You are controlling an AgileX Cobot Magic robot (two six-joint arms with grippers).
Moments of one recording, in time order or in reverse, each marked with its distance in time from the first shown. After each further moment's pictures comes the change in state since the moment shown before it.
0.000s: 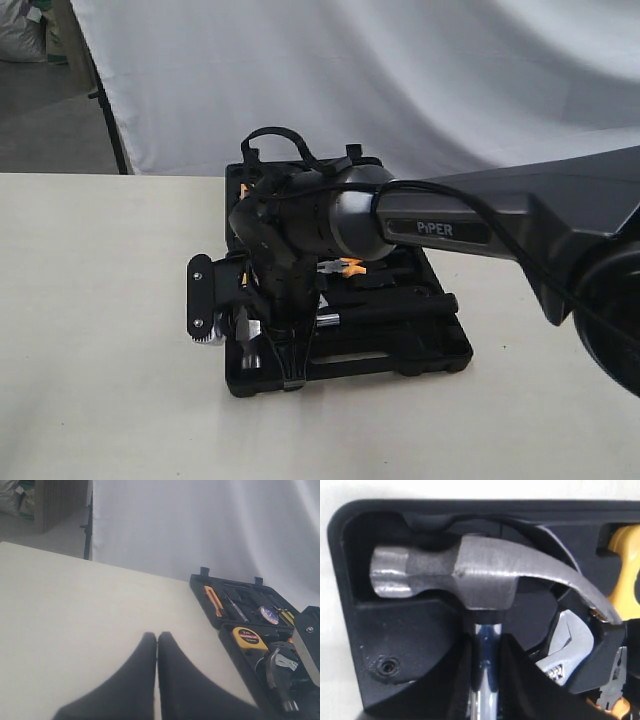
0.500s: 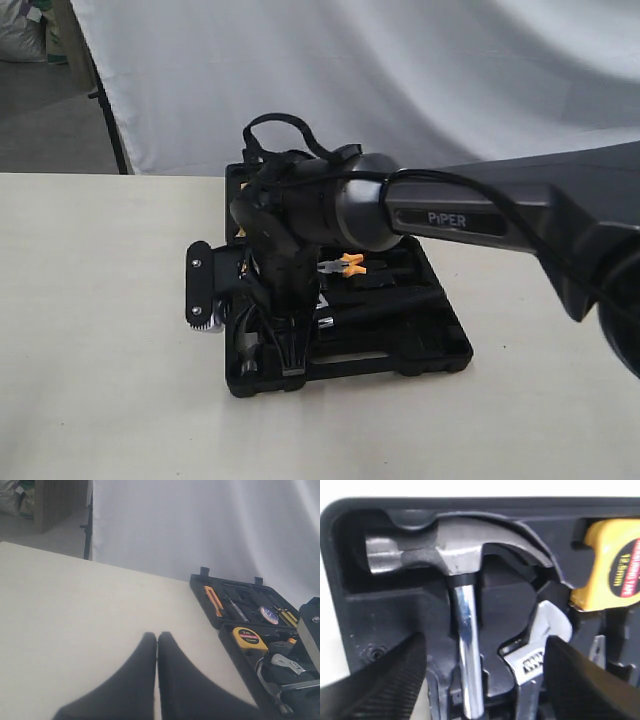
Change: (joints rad) left arm 0.000 0.000 0.000 0.000 0.000 0.000; right arm 0.000 -0.031 -0.002 -0.017 0.002 0.016
